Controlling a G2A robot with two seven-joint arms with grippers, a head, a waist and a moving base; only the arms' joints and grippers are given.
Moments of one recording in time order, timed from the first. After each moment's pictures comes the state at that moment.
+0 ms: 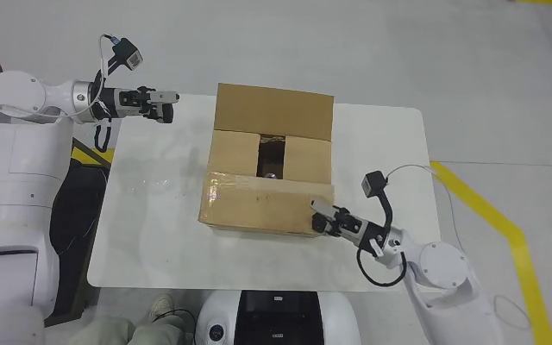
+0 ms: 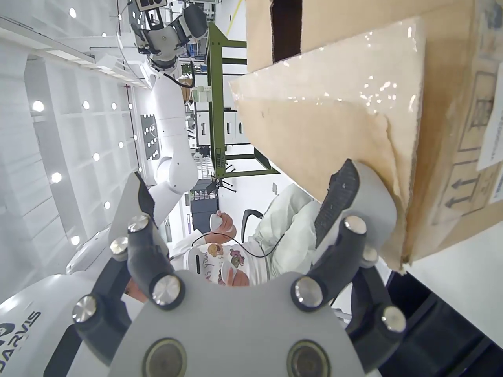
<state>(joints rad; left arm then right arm) 0.61 -0.84 -1.28 -1.07 -0.45 -0.29 -1.53 -1.62 -1.21 1.36 -2.02 0.13 0.09 0.82</state>
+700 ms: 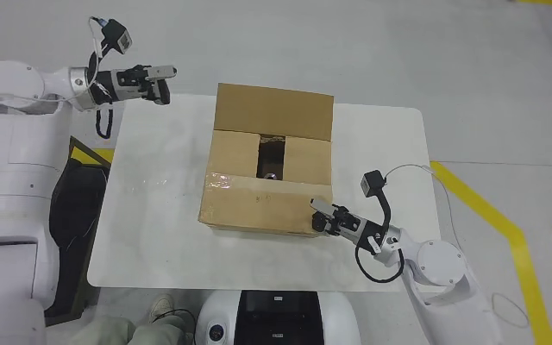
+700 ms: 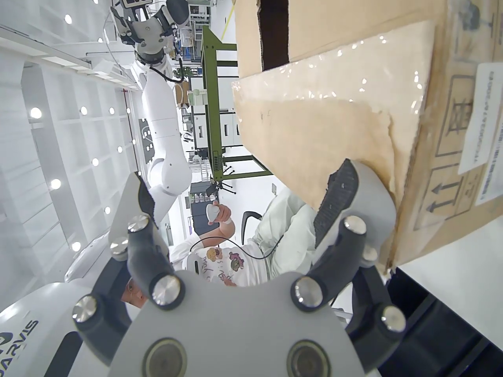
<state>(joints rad) 0.52 -0.86 -1.21 -0.97 -0.40 -0.29 -1.38 -1.61 -1.20 1.35 -2.01 0.13 0.10 0.82</state>
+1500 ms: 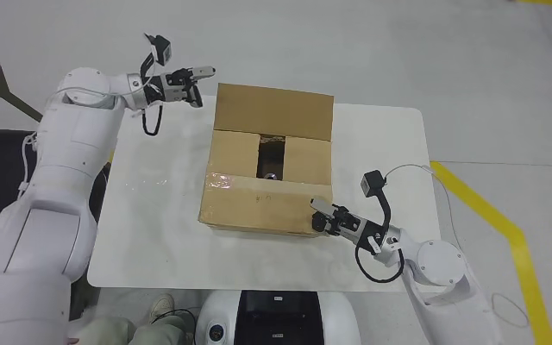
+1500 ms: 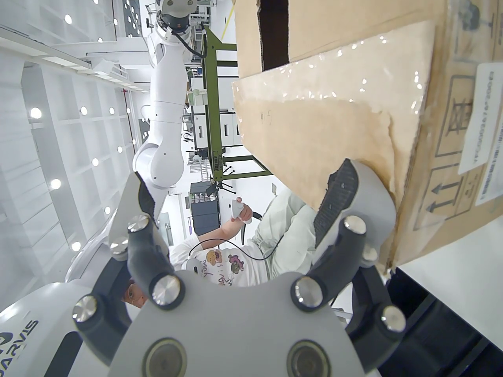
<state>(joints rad) 0.34 -1.04 -0.91 -0.58 -0.46 -0.36 -1.23 -1.61 -1.20 1.35 -2.01 0.13 0.10 0.82</state>
